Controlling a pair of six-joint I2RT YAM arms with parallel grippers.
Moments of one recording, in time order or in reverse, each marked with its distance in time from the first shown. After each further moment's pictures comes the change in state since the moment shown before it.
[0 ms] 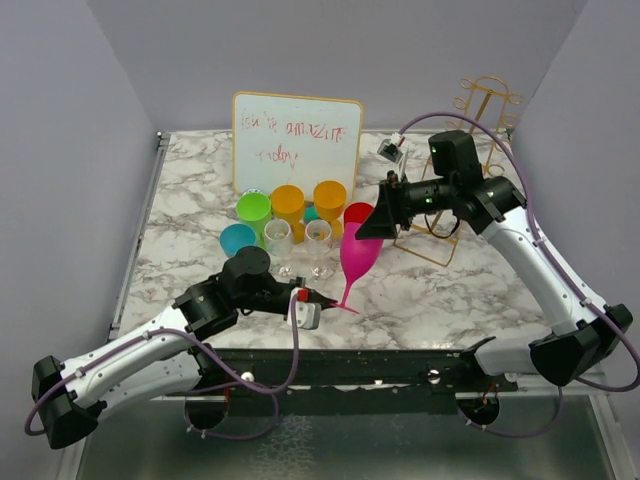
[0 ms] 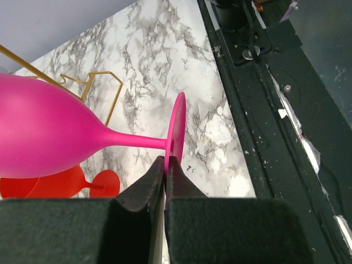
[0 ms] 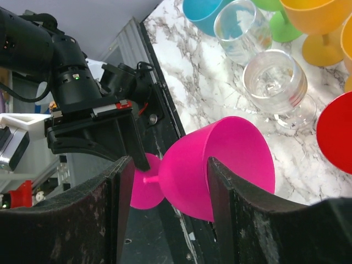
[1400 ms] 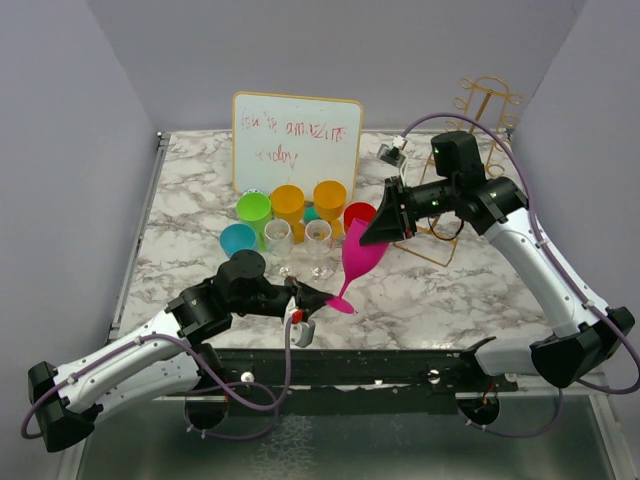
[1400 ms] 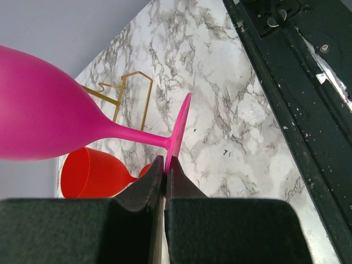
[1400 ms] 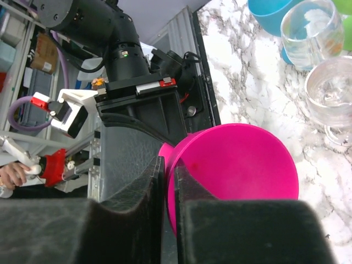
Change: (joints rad) left arm -0.008 -0.049 0.001 -0.076 -0.073 0.267; right arm -0.007 -0.013 -0.010 -0.018 -0.219 -0.035
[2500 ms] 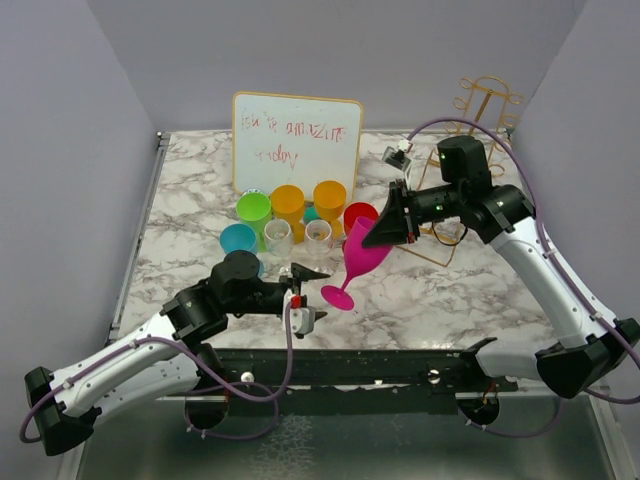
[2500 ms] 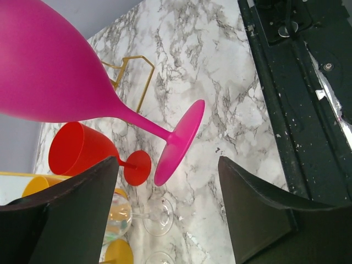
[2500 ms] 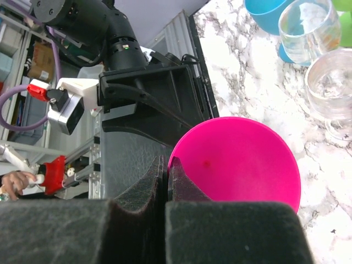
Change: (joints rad) left arm 0.002 -0.029 0.000 0.001 -0.052 -0.151; right arm 0.001 -0.056 -0.043 0.035 0.021 0.061
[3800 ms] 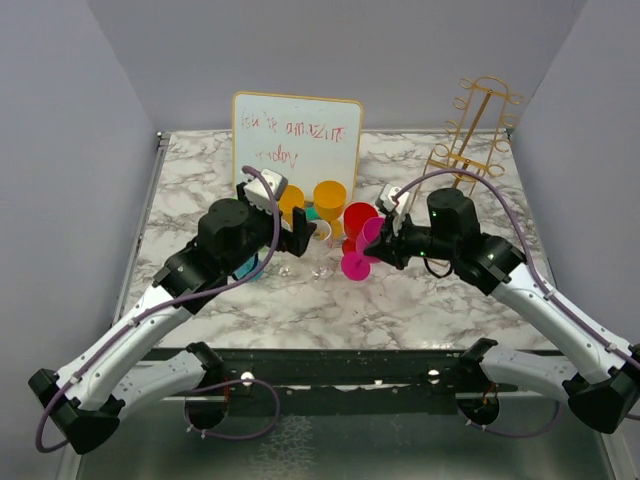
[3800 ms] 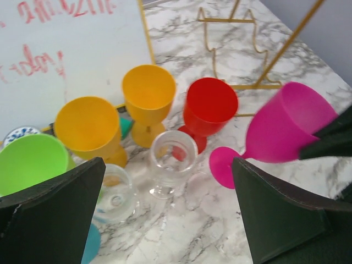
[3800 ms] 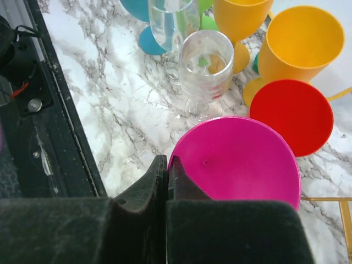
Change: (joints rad) left arm 0.163 0.194 0.343 -0.069 -0.633 -0.911; right arm 0.183 -0.238 -0.389 0.271 0.634 -0.303
